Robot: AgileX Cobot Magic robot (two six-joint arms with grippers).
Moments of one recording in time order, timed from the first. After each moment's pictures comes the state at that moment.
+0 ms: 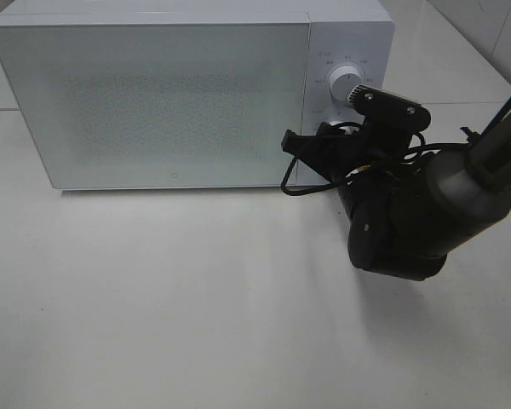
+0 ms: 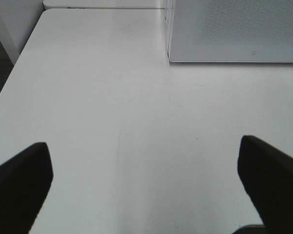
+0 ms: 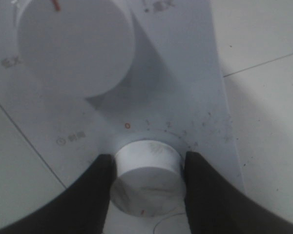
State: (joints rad) left arm 0.07 0.00 -0.52 -0.07 1.08 0.06; right arm 0.63 2.08 -0.79 0.70 -1.18 0.12
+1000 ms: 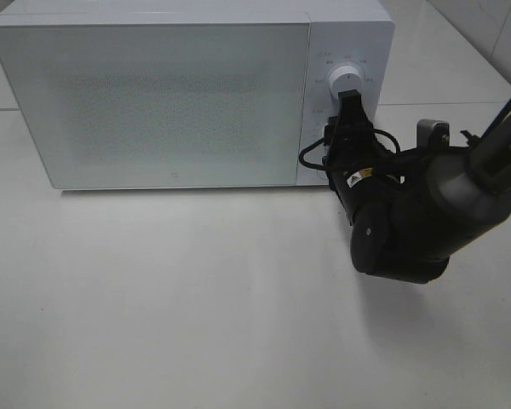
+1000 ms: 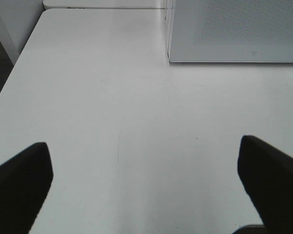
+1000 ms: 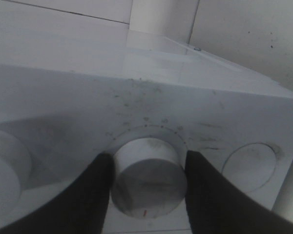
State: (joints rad) left arm 0.07 0.00 -0.52 -0.07 1.08 0.06; right arm 0.63 2.09 -0.79 0.69 -1.20 1.20
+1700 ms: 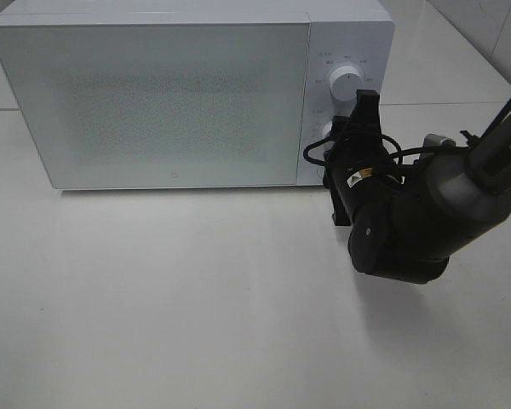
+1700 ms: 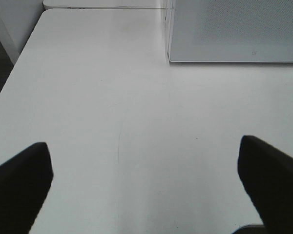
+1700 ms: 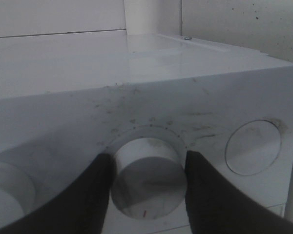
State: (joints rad) left arm 0.07 0.00 -0.52 -0.07 1.08 0.06; right arm 0.63 2.09 -0.79 0.69 -1.20 1.39
